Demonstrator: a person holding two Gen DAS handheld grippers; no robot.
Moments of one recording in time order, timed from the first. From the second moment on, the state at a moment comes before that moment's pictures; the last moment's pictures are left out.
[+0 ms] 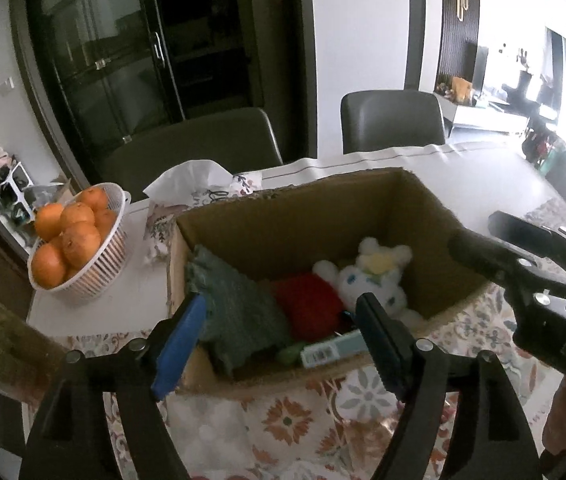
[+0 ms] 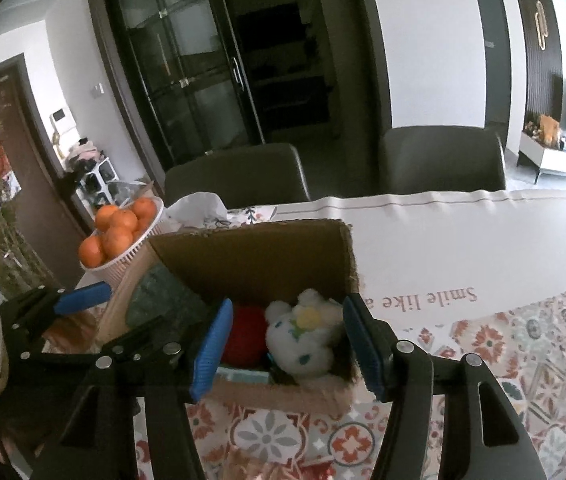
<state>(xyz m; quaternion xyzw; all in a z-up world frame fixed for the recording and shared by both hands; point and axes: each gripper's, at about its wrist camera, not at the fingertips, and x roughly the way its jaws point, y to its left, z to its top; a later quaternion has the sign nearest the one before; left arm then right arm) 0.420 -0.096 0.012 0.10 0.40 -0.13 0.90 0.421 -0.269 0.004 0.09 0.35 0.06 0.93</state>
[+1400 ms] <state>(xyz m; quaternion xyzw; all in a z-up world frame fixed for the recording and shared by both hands) 0.317 -0.121 -0.052 0.06 0.47 -0.14 0.87 0.315 -0.294 -0.048 0.03 0.41 0.06 0.91</state>
